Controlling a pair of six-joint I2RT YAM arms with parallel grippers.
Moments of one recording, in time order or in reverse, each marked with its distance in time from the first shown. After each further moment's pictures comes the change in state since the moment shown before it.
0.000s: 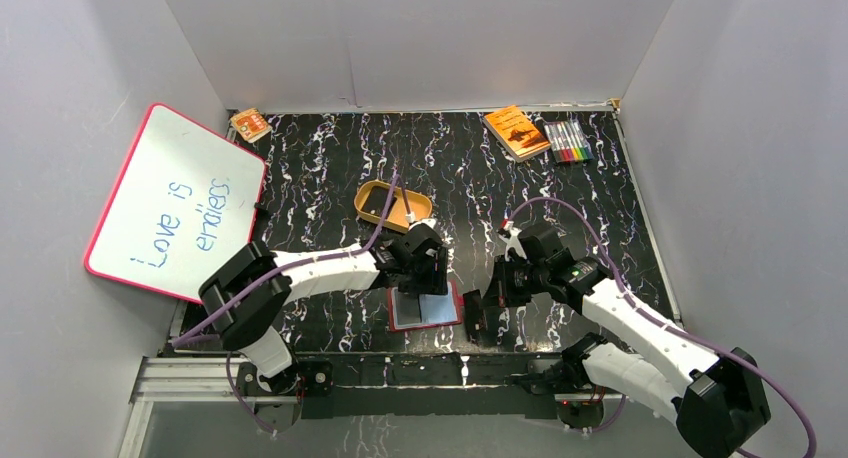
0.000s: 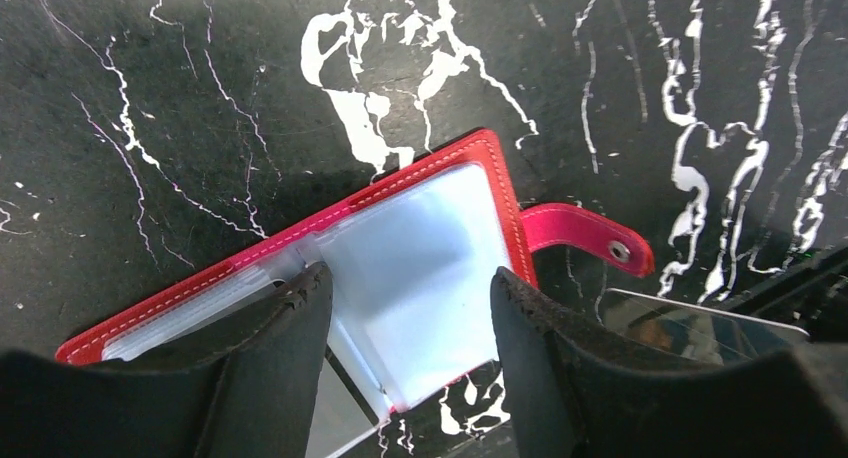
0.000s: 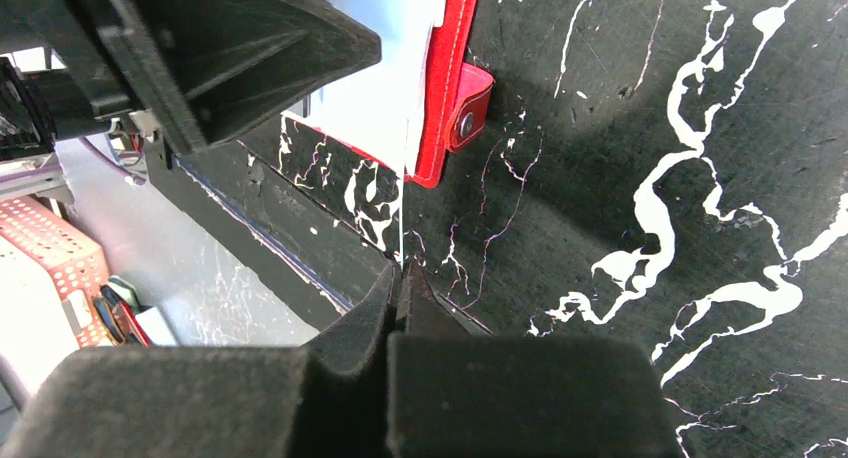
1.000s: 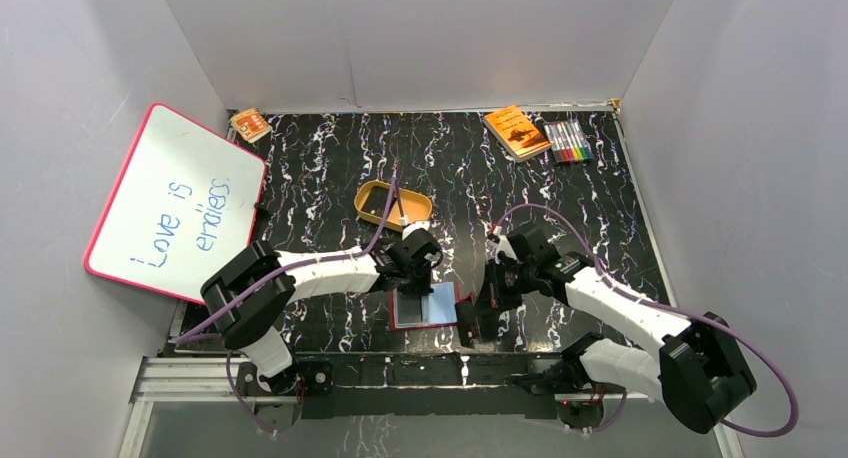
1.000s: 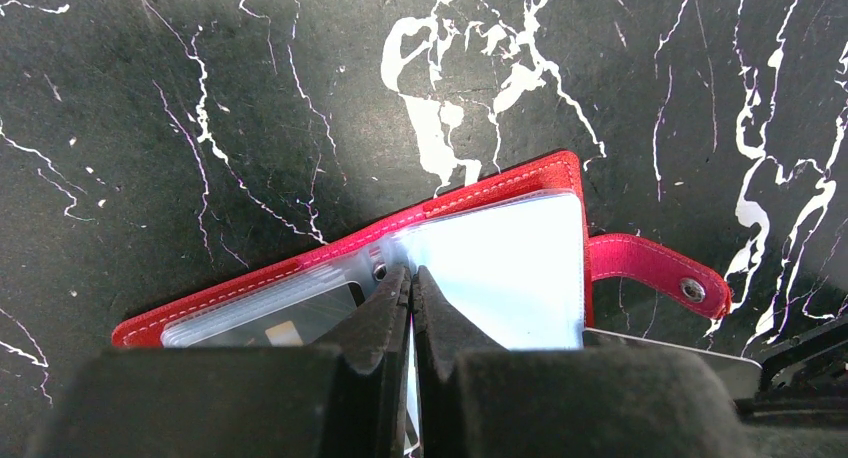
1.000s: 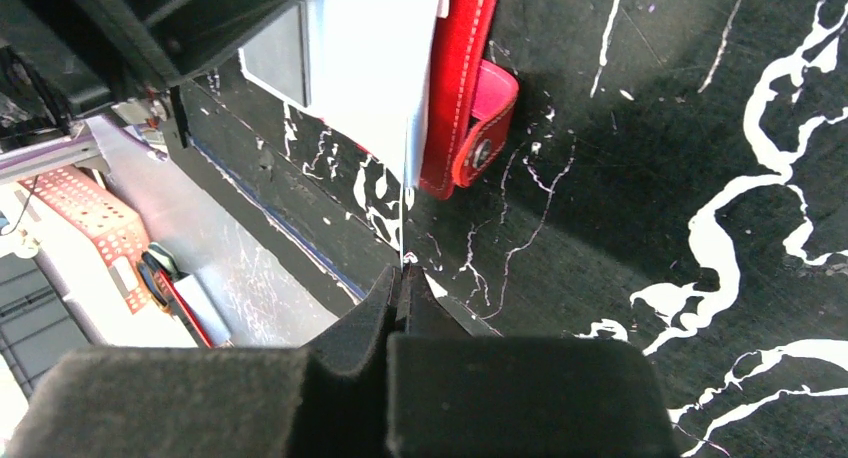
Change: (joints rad) left arm -0.006 0.031 -0.034 -0.002 -0.082 -0.030; right arm 0.000 0.154 -0.017 0.096 -0.109 0.030
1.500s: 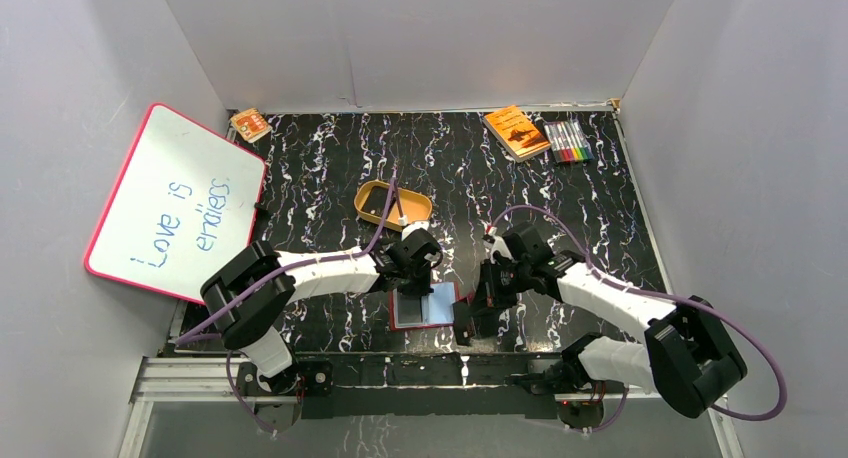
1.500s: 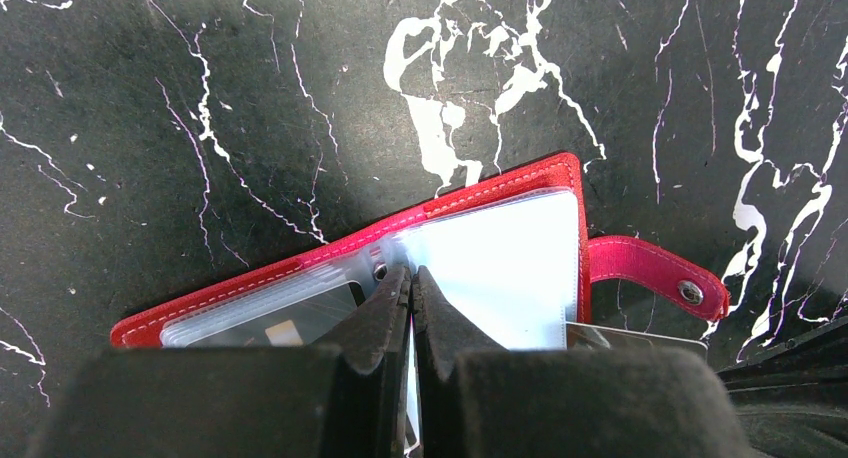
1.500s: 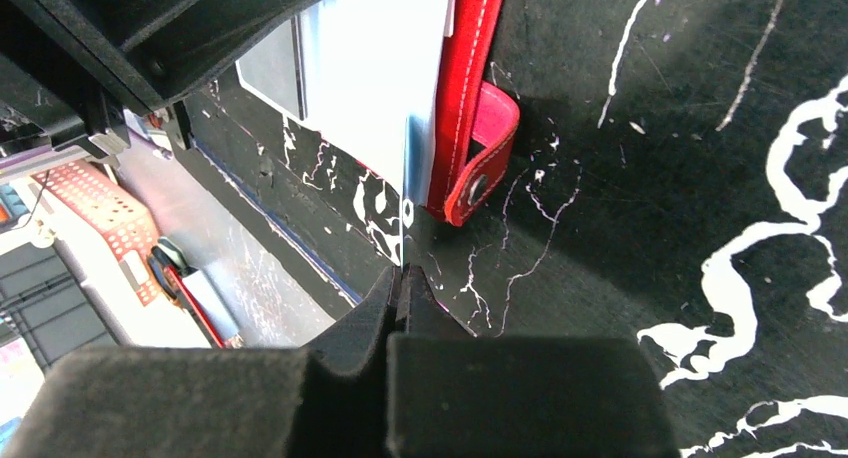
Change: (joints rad) left arm 0.000 -0.003 -0.005 0.005 -0.003 -0.012; right arm 0.000 0.086 -0.019 0.082 -0.028 0.010
